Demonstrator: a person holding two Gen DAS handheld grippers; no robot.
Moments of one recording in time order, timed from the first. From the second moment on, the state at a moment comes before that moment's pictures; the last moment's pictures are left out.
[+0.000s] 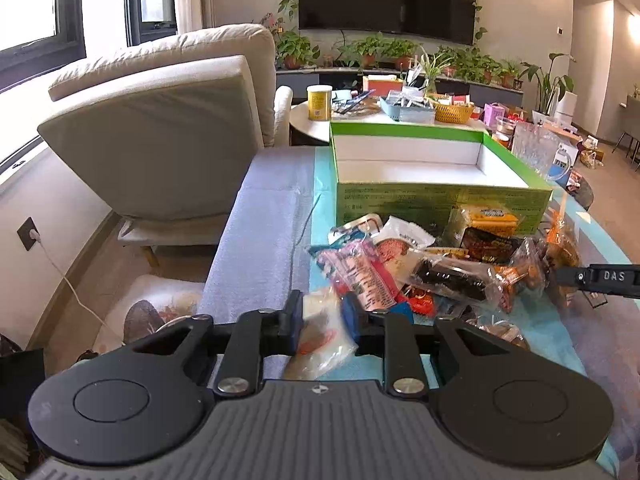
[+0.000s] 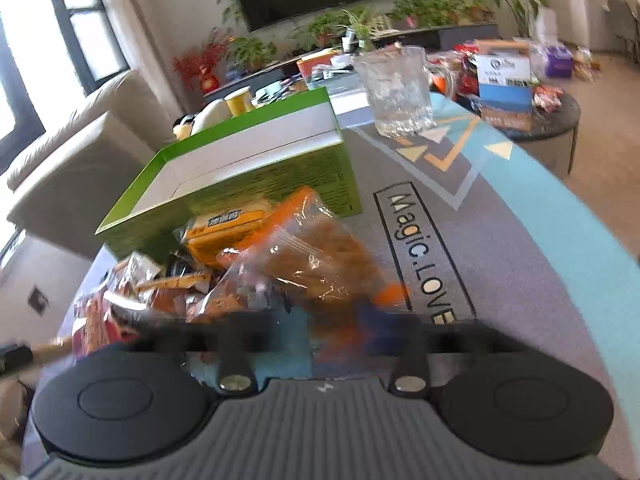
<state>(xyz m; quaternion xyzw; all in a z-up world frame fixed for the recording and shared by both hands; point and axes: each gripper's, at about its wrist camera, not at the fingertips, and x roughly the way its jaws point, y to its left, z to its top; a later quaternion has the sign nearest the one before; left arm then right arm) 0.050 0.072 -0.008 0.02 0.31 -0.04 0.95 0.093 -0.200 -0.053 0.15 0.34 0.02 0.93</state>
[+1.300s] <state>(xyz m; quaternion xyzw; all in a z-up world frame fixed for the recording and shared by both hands) 0.056 0.047 -0.041 0.04 0.37 -0.06 0.92 0.077 -0.189 -0.062 0.06 0.35 0.11 0.93</state>
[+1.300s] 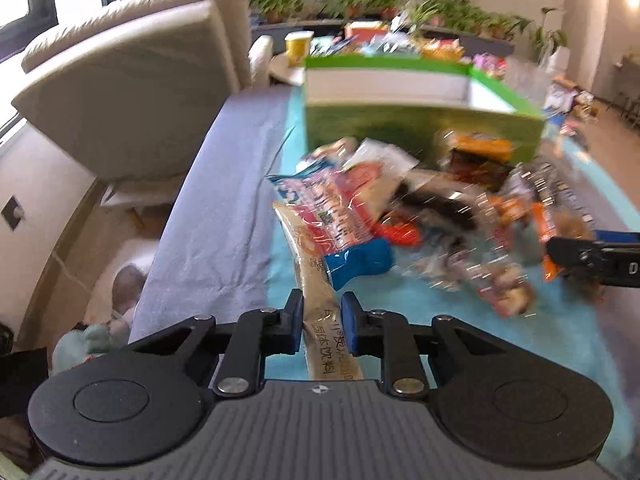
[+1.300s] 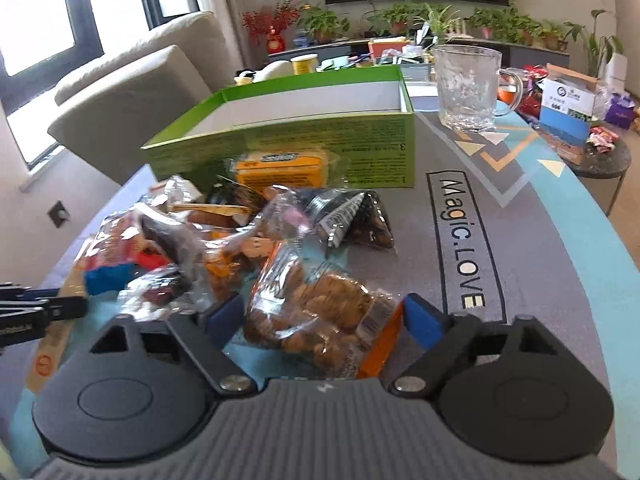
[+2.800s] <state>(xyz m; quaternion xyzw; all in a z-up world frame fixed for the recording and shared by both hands) 0.314 -0.009 -0.021 0.07 0.36 -0.08 0.93 0.254 -0.166 -0.031 0.05 0.30 0.04 0.95</state>
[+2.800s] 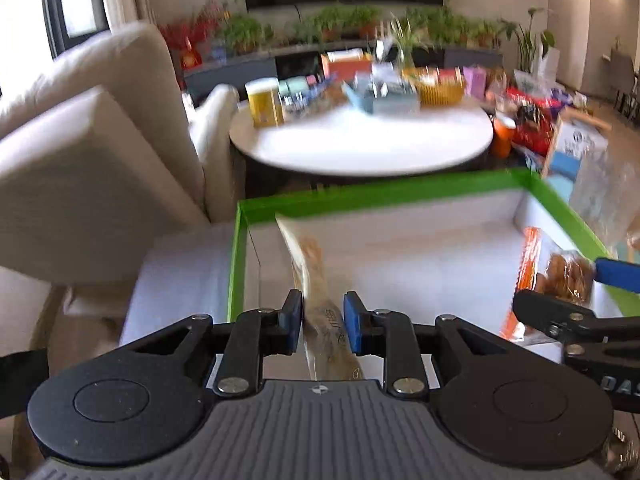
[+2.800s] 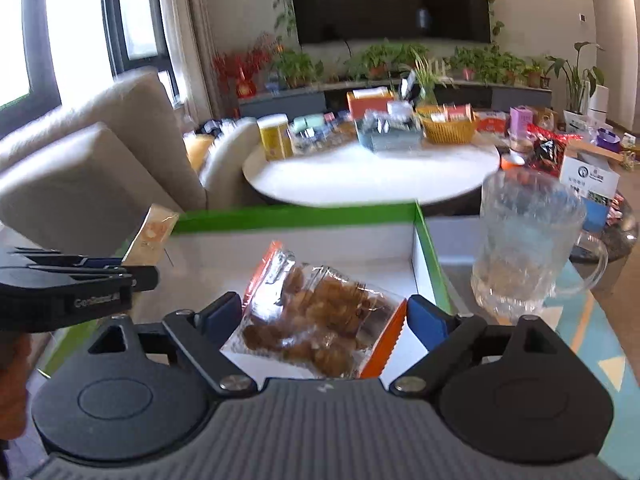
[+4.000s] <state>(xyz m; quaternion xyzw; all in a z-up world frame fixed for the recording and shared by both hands) 0.163 0.079 -0.036 -0.08 0.43 -0.02 0.90 0.115 -0.164 -0.020 0.05 0.32 0.07 0.94</state>
